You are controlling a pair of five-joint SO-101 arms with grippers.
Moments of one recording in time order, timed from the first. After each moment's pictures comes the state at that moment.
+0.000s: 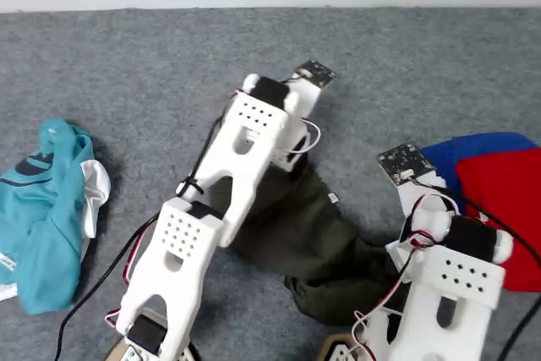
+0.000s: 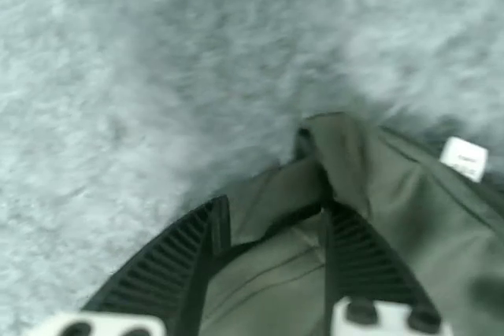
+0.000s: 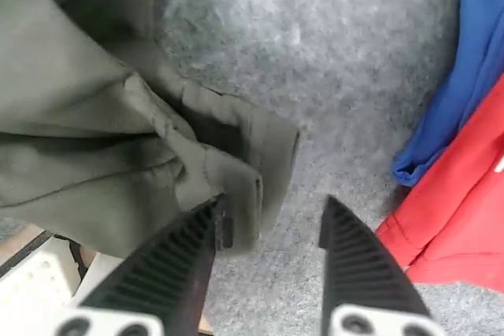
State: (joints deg) left arm 25.1 52.4 -51.3 99.3 -1.3; right arm 17.2 -51.3 48.4 89.8 41.9
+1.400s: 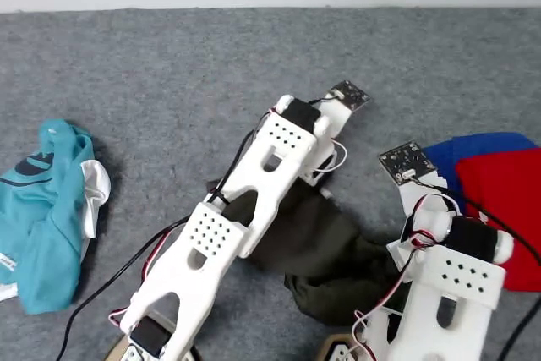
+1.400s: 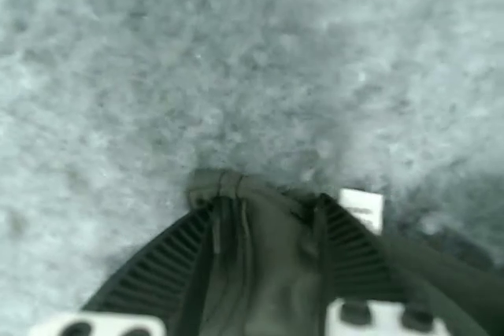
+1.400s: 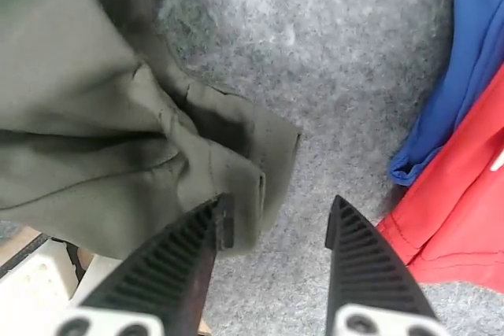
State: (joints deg) left arm 30.2 67.7 -68.8 99.4 -1.0; right arm 17.4 -51.3 48.6 89.1 41.9
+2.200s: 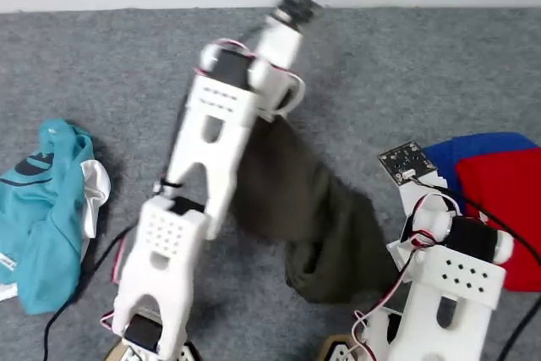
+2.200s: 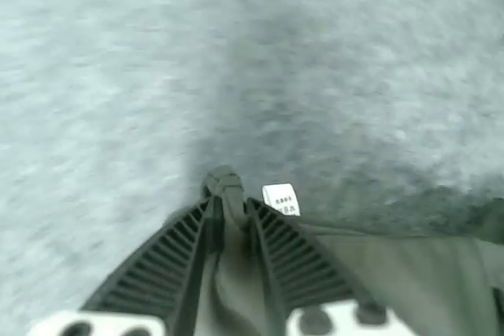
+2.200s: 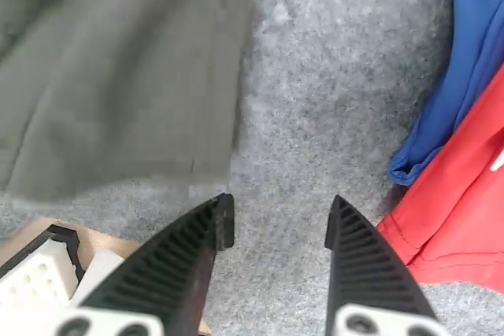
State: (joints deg) left arm 17.2 45.1 -68.4 99.8 -3.2; right arm 17.4 -51.3 48.6 89.1 41.9
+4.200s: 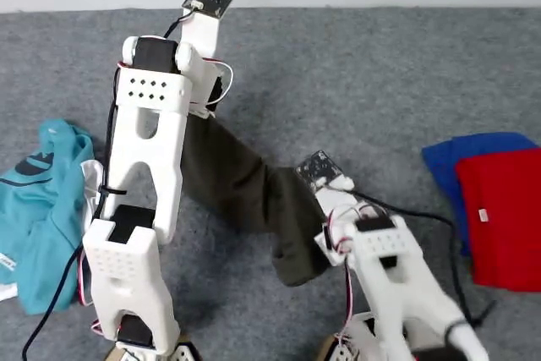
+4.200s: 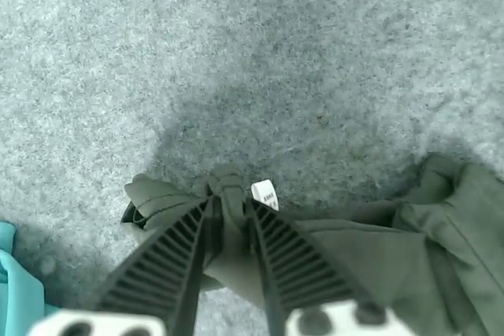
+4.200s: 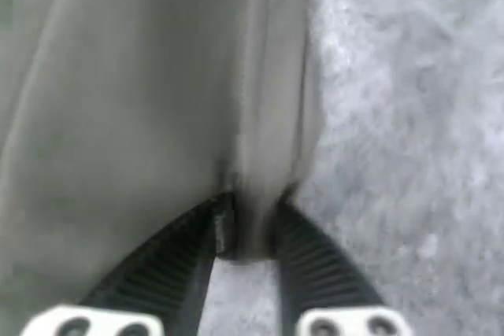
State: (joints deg) left arm 5.8 27.5 -42.3 98.9 -3.5; right arm -12.0 -25.2 66.4 41.6 25.0
